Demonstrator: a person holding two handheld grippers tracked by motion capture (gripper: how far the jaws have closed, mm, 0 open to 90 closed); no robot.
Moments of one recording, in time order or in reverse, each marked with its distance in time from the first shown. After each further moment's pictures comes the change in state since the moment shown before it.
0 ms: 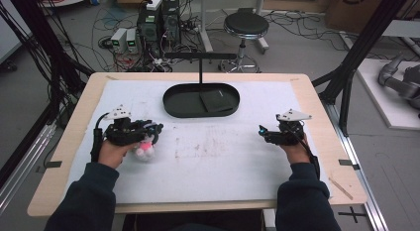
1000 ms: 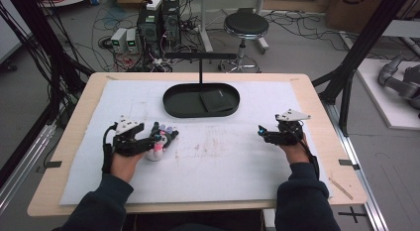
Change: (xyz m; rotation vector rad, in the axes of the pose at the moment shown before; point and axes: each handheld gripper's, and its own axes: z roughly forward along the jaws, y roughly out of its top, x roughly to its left) left arm -0.047 -0.028 0.011 -0.041 0.278 -0.055; right arm 0.002 0.001 0.001 0.002 0.002 -0.006
